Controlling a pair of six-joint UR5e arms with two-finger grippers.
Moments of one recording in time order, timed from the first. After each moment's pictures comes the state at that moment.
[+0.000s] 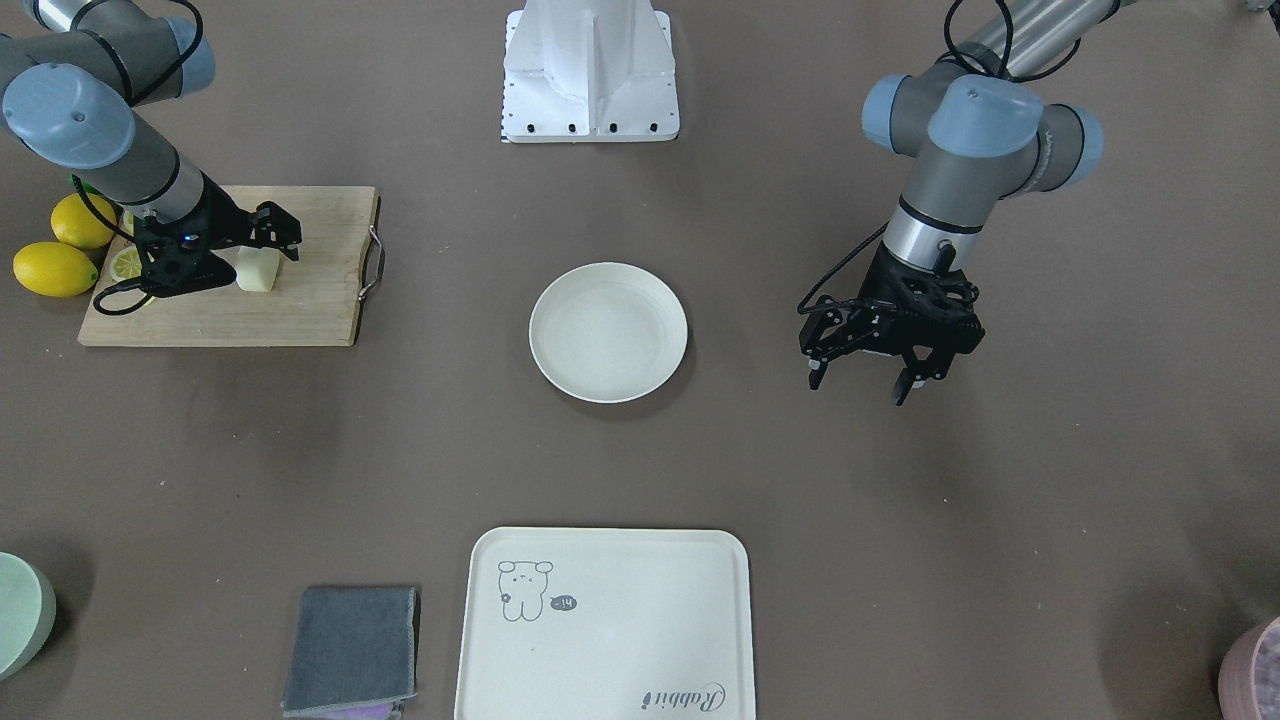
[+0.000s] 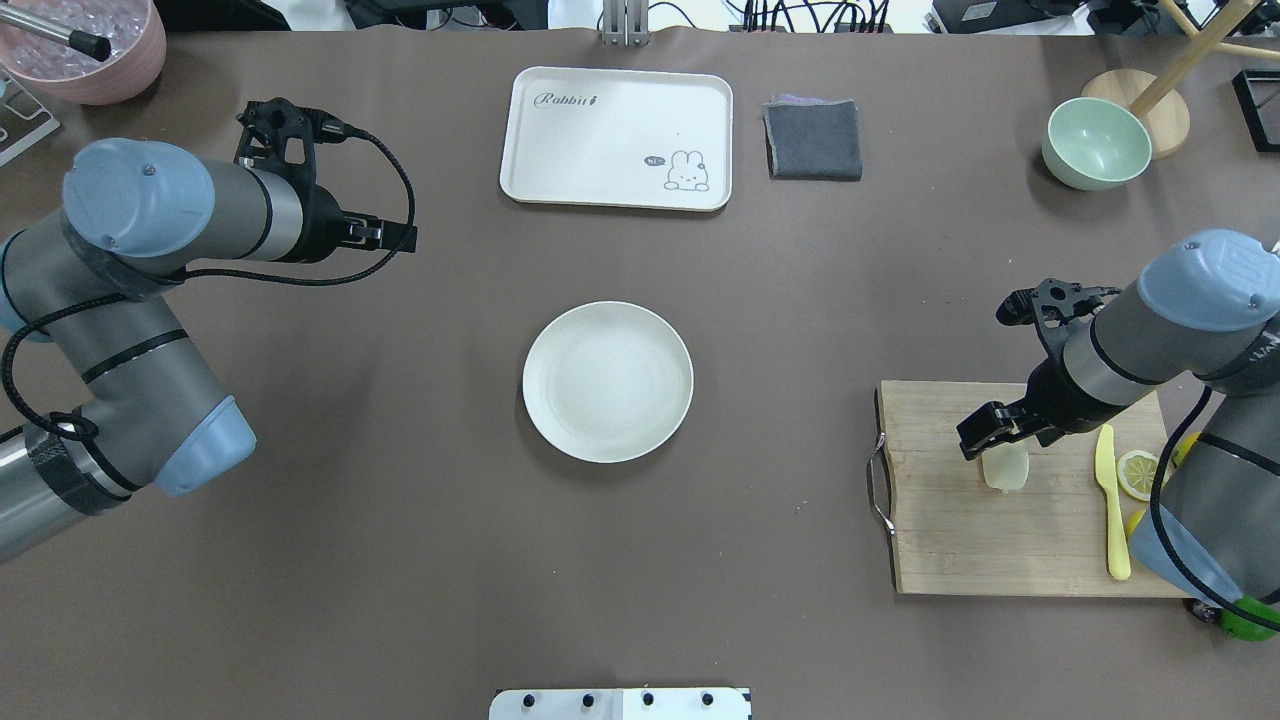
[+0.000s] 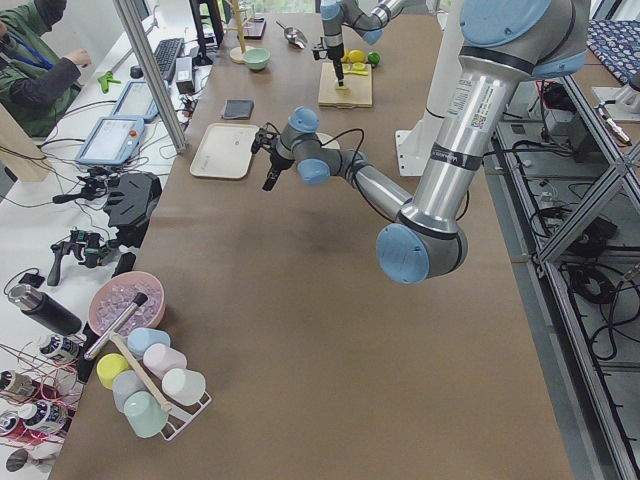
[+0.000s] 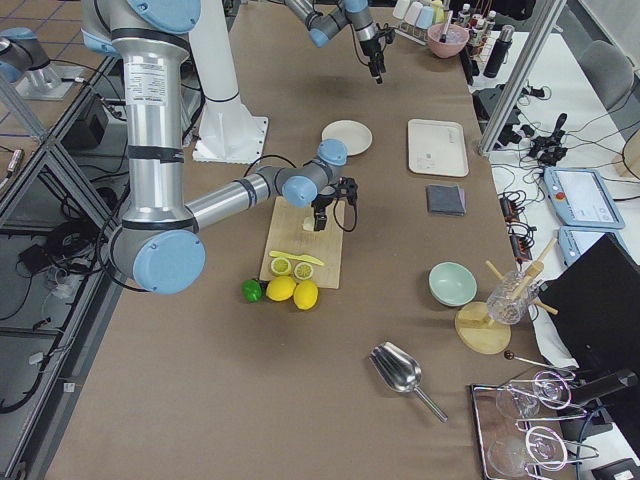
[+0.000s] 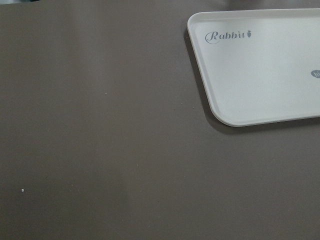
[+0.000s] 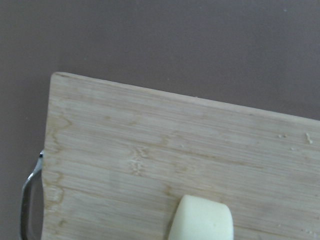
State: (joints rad) left arm -0.76 -1.94 -1.69 -2.11 -1.74 -0.94; right arm 0.71 -1.57 1.90 -1.31 2.19 0.84
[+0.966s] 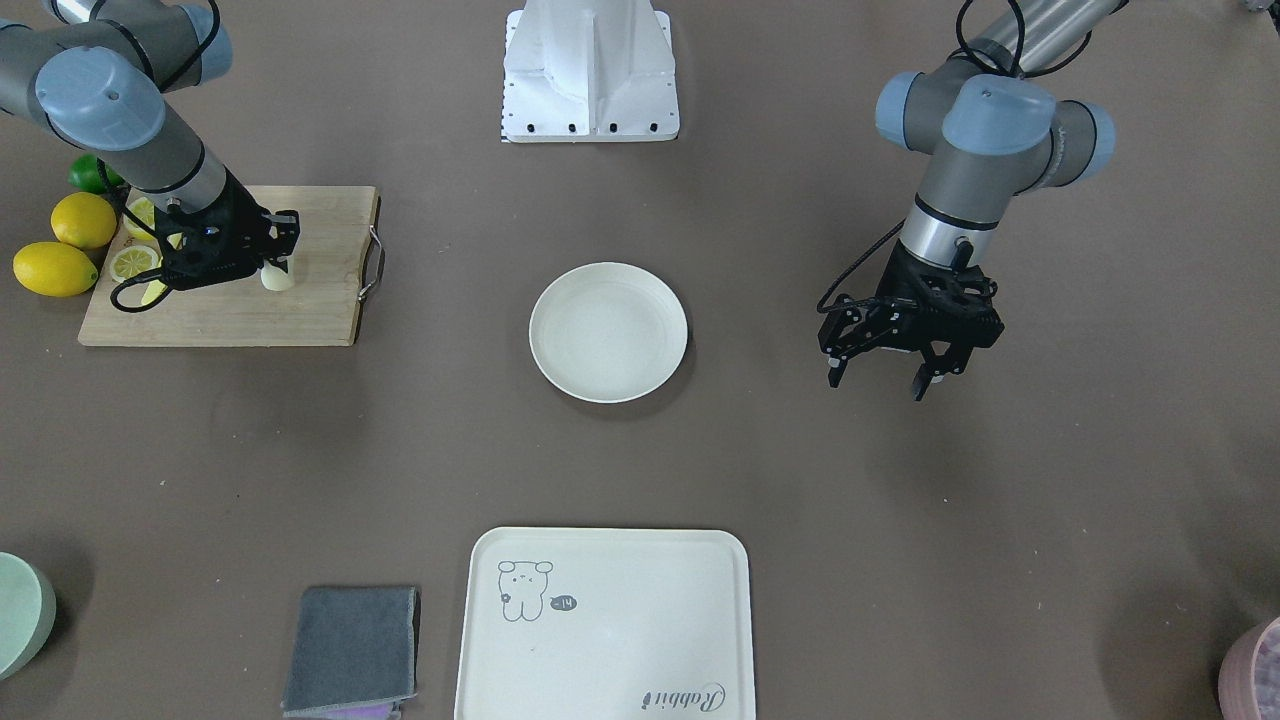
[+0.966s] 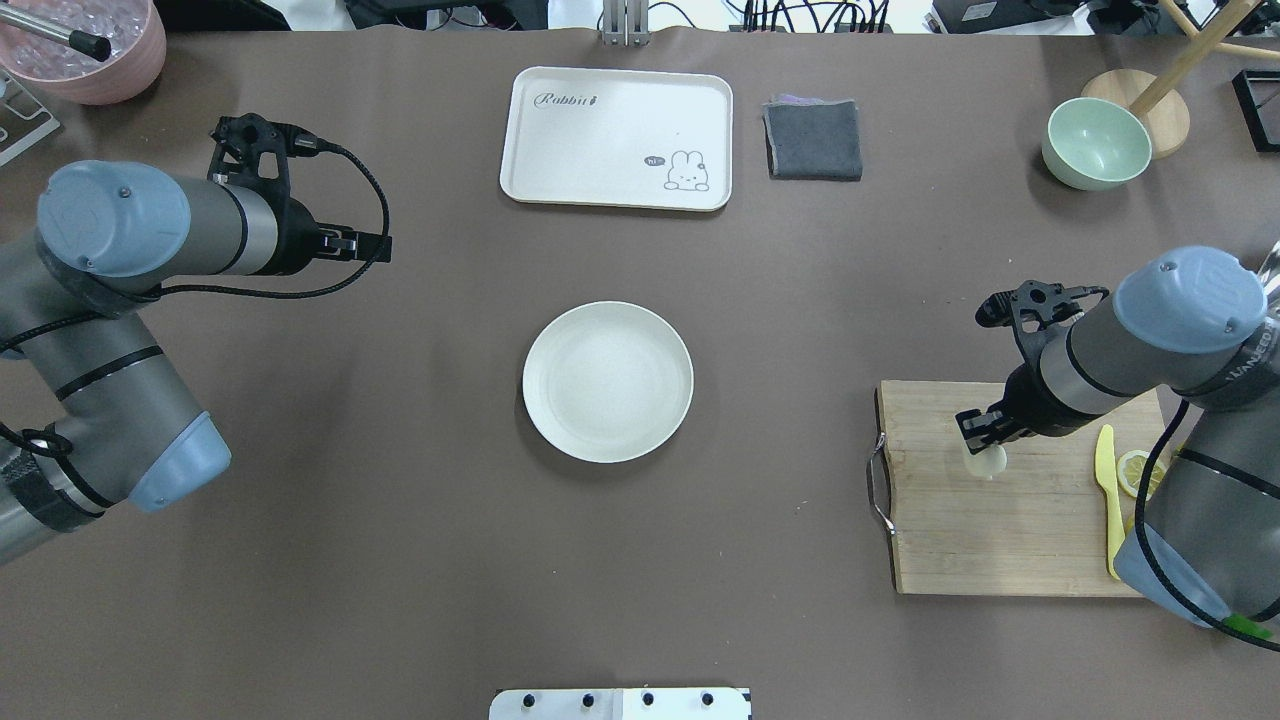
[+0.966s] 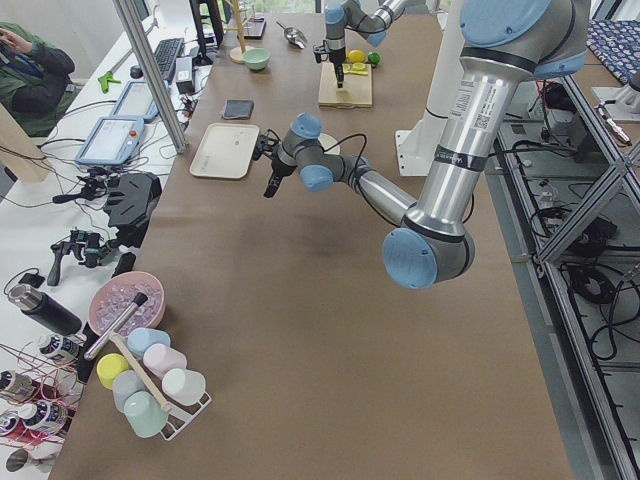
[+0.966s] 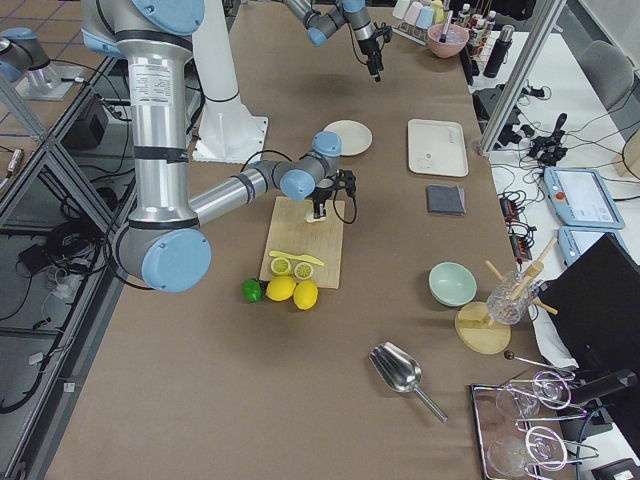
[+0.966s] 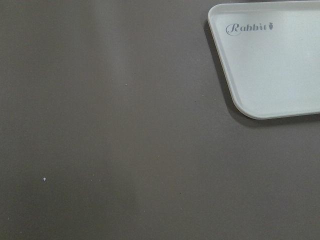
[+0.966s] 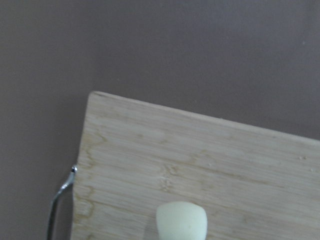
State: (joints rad) left arm -0.76 -1.90 -1.71 -2.13 -1.73 -0.94; right arm 0.70 -1.54 1.94 -1.31 2.12 0.84
